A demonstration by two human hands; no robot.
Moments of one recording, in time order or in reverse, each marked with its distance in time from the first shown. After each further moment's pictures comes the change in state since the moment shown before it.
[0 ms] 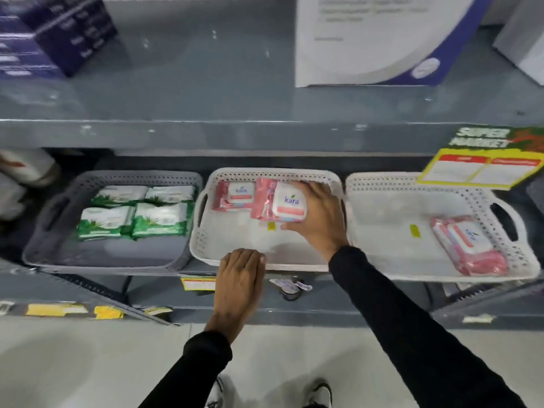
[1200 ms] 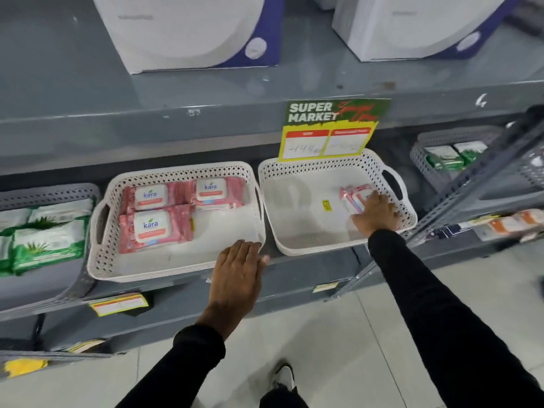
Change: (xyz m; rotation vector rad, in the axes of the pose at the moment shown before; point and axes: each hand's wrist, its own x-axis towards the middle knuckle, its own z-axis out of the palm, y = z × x) left_hand 0.015 0.125 0.037 -0.074 -0.245 0.290; right_hand -0.095 0.227 -0.128 -0.355 -0.088 0.966
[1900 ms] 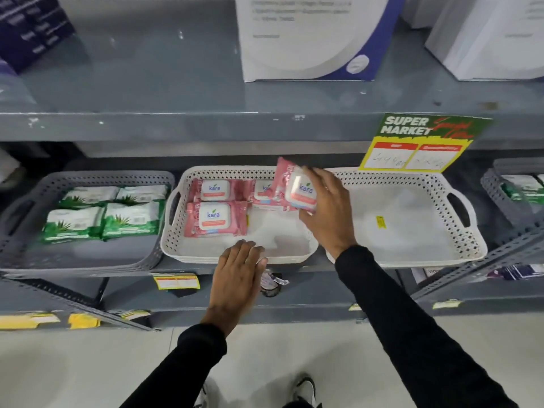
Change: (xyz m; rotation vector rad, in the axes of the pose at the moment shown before) left_hand -0.045 -0.068 -0.027 0.012 0.085 -0.209; right_hand -0.120 -0.173 0.010 0.346 0.297 -0.907
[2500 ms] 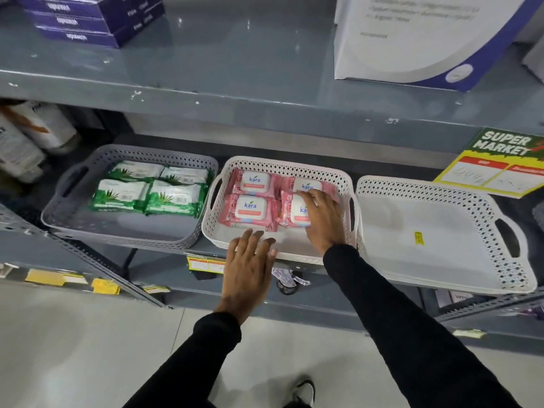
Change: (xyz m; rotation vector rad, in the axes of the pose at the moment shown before) left_hand -0.013 -0.038 -0.005 -0.009 0.100 -0.174; right_hand 0.003 -0.034 0.087 -0.276 -0.364 -0.074
